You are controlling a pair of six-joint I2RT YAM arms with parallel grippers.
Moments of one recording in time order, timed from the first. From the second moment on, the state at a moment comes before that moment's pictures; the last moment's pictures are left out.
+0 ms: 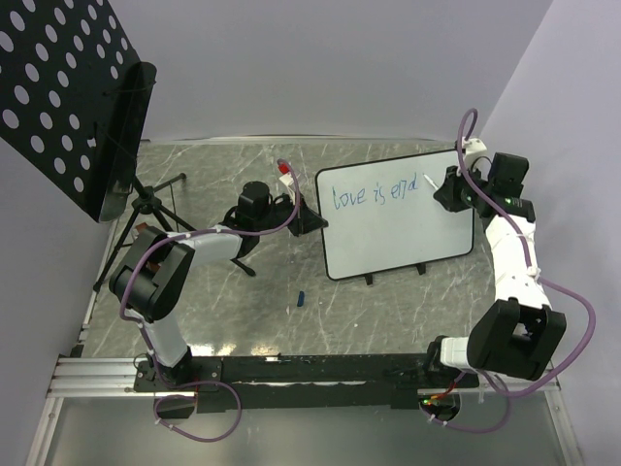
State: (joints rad) left arm -0.55 1.76 0.95 0.61 0.67 -0.36; right arm -0.26 1.31 1.18 -0.51 -0.56 -0.30
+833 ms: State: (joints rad) left arm -0.55 1.76 0.95 0.61 0.66 -0.36; right arm -0.26 1.33 1.17 -0.53 -0.57 -0.34
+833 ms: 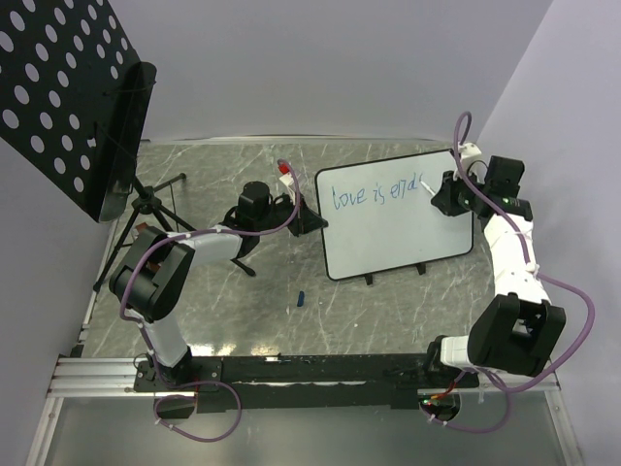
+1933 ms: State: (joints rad) left arm -0.55 1.76 0.95 0.61 0.66 -0.35; right arm -0.26 1.26 1.15 -0.57 -0.53 -0.35
